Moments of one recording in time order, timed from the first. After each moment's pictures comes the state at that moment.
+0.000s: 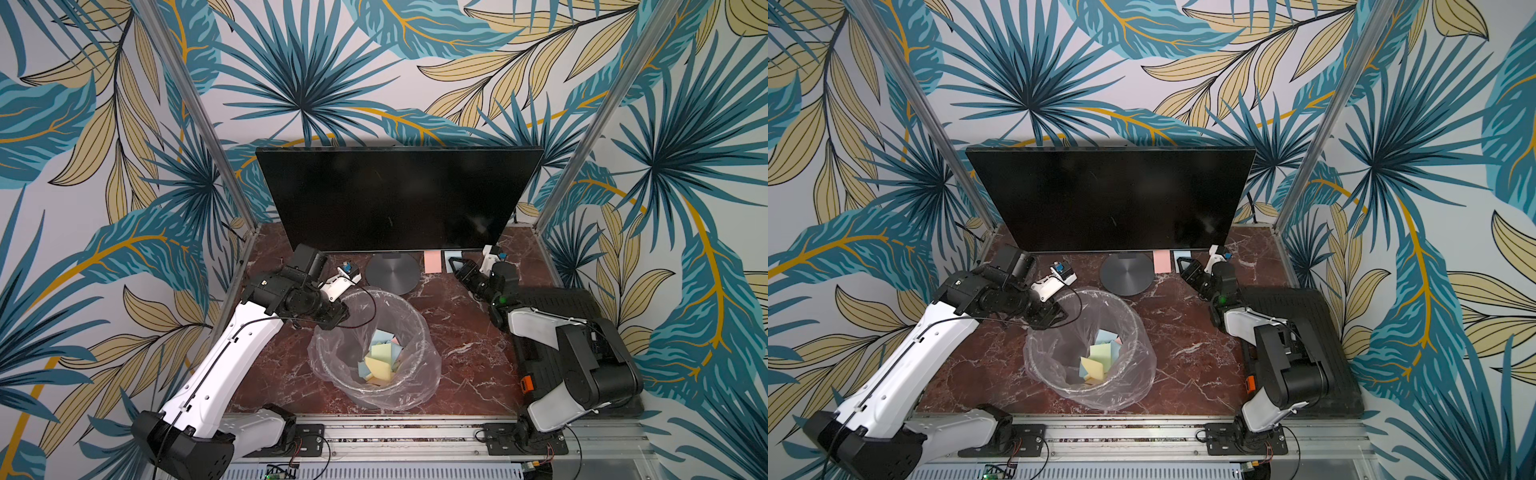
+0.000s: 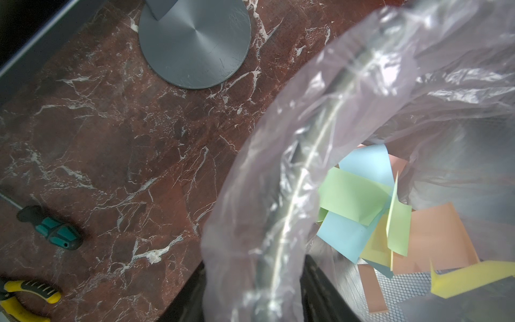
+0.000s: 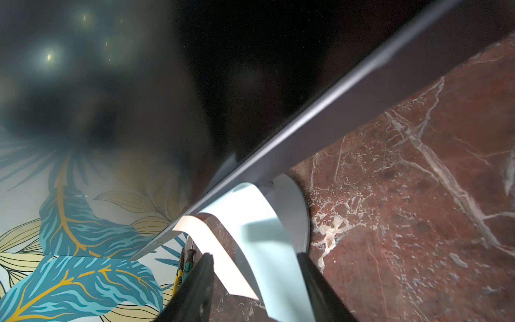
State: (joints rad) left arm -0.38 1.21 1.34 -1.19 0.25 0.33; right arm 0.16 1.60 0.71 0.66 -0.28 0.94
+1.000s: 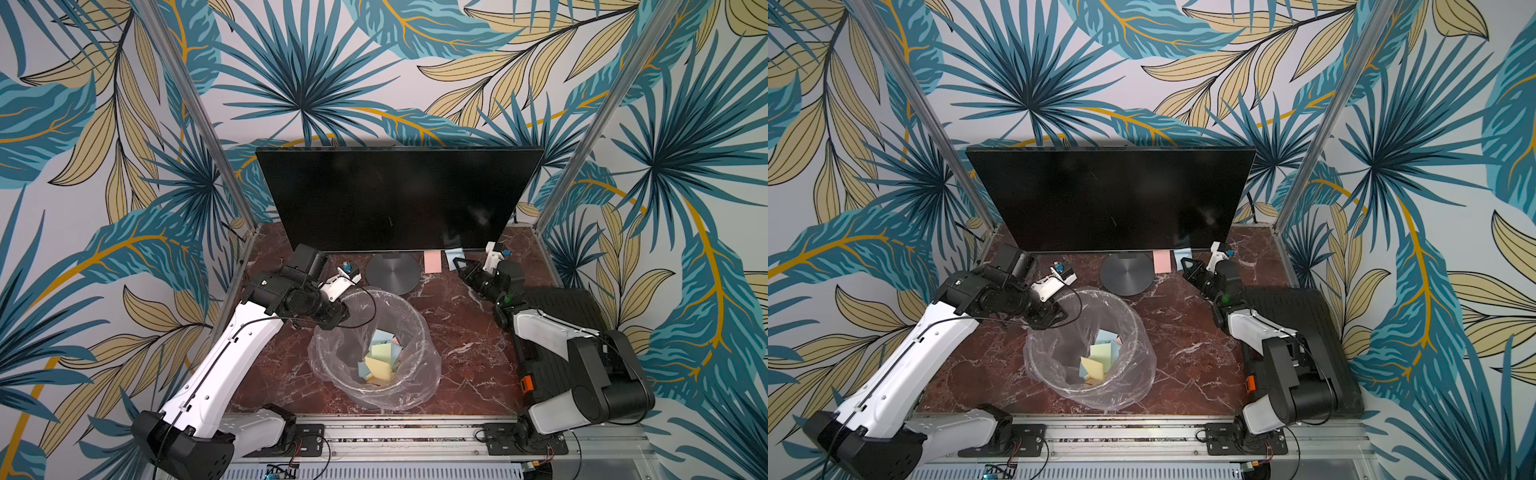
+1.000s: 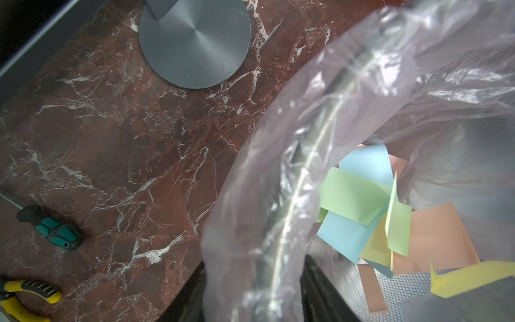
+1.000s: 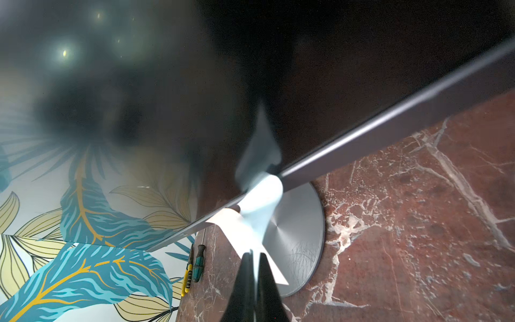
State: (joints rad) left arm -0.38 1.21 1.34 -1.19 0.25 0.33; right arm 0.16 1.48 0.71 0.58 -0.30 0.92
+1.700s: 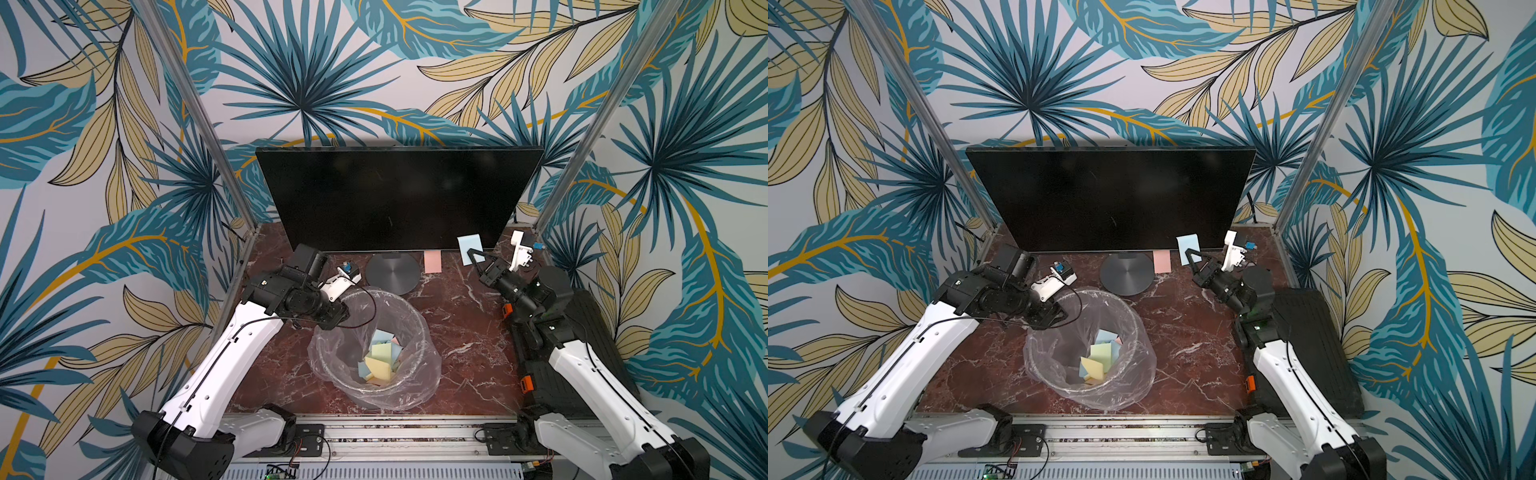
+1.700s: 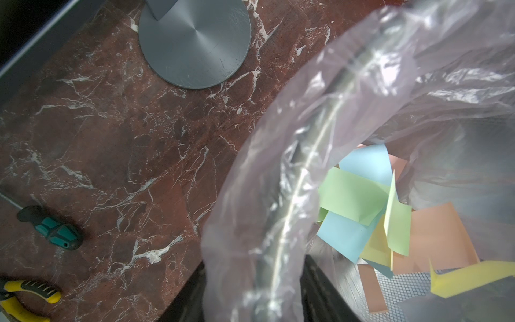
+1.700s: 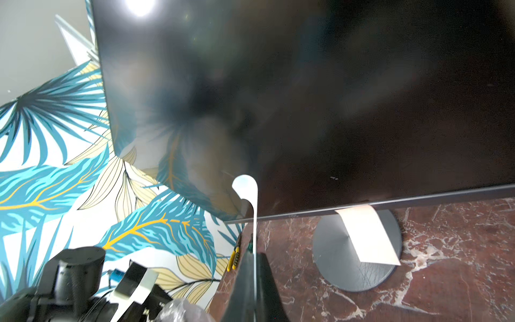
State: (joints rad) left arm -0.38 1.21 1.34 -1.19 0.25 0.33; right arm 0.21 0.98 0.78 0.26 -0.41 0.83
